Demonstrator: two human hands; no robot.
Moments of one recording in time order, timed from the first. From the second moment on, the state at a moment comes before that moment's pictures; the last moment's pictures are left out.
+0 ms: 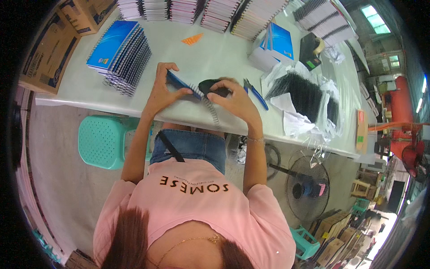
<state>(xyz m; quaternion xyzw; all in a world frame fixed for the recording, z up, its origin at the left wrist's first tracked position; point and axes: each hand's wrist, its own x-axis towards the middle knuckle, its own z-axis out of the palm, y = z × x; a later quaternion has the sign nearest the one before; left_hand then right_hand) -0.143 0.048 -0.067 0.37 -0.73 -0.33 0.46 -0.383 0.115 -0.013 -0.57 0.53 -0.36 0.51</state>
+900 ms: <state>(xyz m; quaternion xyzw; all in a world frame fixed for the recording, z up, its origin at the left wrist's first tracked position) -0.141 0.046 -0.064 0.38 -0.67 -0.48 0.43 -0.371 0.129 -0.005 -0.63 0.62 -0.30 0.36</state>
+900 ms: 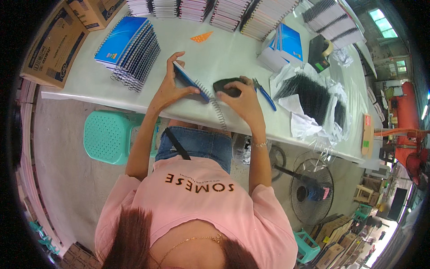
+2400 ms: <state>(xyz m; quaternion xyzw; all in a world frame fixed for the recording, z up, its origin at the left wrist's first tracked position) -0.144 0.052 -0.071 0.33 -0.67 -0.52 0.41 -0.363 0.117 0.019 -0.56 0.43 -0.37 0.60</state>
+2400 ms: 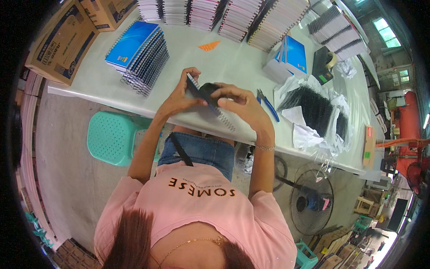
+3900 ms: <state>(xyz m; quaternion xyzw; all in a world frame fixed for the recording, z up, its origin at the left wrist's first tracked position) -0.153 0.083 -0.051 0.41 -0.61 -0.49 0.48 -0.280 0.182 -0.042 -0.66 0.60 -0.45 0.04</state>
